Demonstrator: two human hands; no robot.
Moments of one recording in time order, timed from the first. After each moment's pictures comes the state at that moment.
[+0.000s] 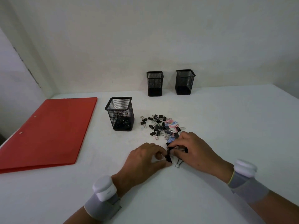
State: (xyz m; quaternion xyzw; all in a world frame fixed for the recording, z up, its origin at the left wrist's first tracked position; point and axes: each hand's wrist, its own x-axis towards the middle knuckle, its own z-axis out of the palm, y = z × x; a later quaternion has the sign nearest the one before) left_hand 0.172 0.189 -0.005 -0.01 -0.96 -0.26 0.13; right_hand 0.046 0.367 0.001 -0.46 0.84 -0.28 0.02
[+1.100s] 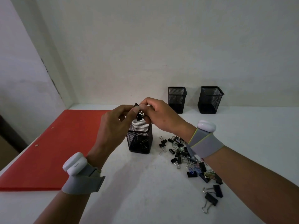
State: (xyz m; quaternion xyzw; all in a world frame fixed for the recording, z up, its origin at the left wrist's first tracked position) left_hand 0.129 0.055 0.091 0.17 -0.83 -0.33 0.41; right_hand 0.004 0.165 0.108 -0.49 0.72 -0.47 0.12
